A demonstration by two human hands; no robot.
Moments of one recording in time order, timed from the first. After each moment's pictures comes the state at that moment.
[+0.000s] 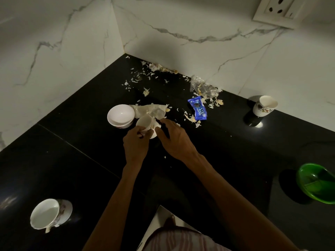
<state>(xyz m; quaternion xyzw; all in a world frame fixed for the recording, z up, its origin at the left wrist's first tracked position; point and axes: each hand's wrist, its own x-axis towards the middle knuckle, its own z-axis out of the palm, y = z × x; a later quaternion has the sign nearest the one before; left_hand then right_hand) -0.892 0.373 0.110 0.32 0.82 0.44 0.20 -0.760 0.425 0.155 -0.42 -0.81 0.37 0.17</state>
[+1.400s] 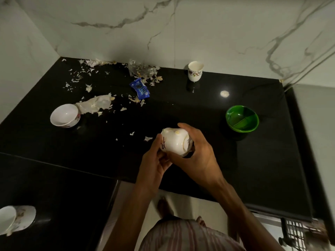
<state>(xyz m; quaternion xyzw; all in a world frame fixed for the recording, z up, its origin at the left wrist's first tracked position) -0.660 0.273 0.174 0.19 0.51 0.50 0.67 -0.524 0.286 0.177 -0.53 -0.66 0.37 0.39</state>
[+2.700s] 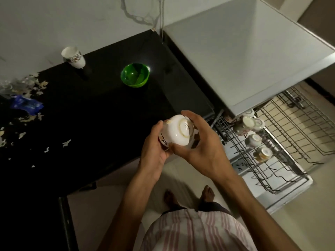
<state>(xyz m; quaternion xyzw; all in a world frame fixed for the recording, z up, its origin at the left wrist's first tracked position) -0.510 0.166 0.177 0.33 0.45 0.24 0.79 -0.402 0.081 0.189 -0.73 -0.45 0.24 0.45</state>
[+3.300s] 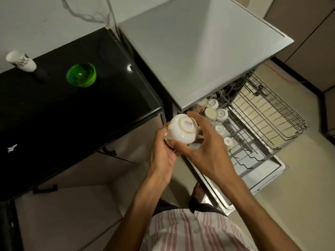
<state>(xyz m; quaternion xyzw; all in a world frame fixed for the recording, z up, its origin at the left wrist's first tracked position) -0.363 0.026 0.159 0.31 0.38 0.23 0.84 -0.272 -0.054 0.180 -0.77 -0.38 0.23 0.47</state>
